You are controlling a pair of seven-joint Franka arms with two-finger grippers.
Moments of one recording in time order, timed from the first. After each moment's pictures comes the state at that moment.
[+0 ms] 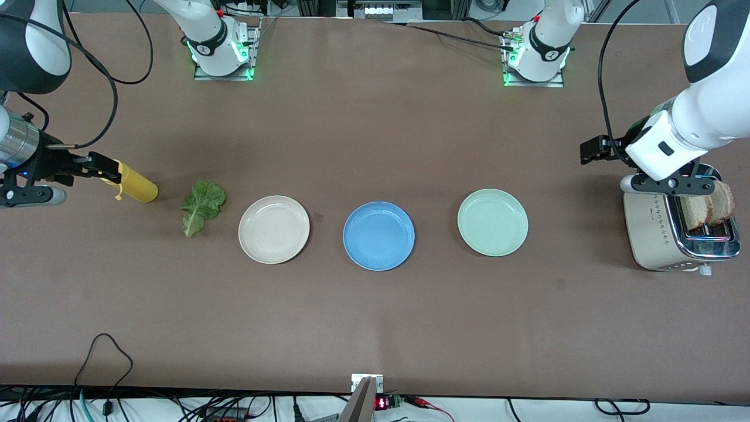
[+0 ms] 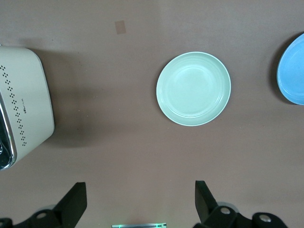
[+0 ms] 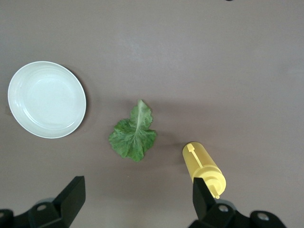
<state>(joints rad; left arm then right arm) 0.04 0.13 -0.17 -1.57 -0.02 1.51 -0.09 0.09 0.14 -0.11 -1.63 -0.01 1.71 -0.10</state>
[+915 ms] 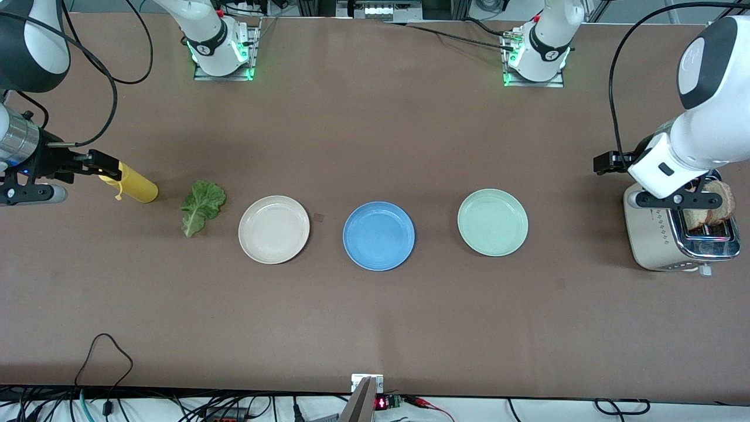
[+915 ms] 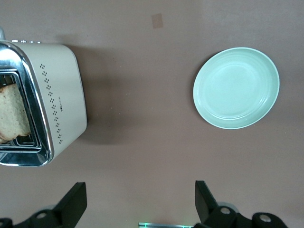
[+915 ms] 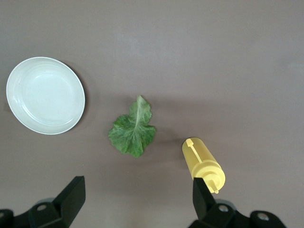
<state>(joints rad) 0.05 0.18 -0.16 -1.57 0.12 1.52 -0.09 0.08 0.14 -0.11 -1.63 -0.01 1.69 -0.10</state>
